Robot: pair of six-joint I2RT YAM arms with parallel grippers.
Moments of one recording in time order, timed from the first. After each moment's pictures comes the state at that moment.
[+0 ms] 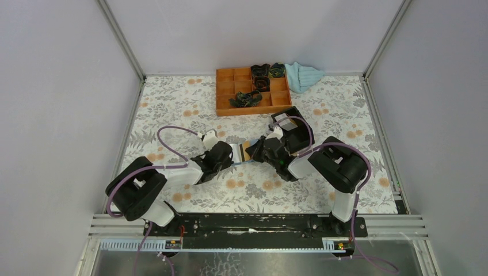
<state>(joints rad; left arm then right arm) -0.73 1.51 0.53 0.14 -0.36 -0.99 0.81 1.86 0.64 0.75 0.15 0.93</state>
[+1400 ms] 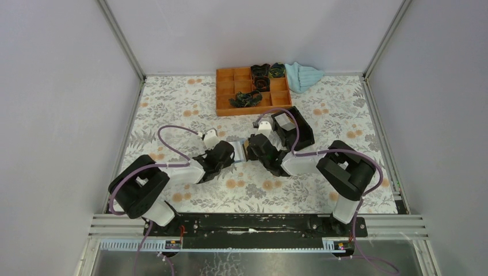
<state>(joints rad) -0.74 1.52 0.54 0.13 -0.43 -1.00 0.90 1.79 0.83 0.36 0.37 0.63</state>
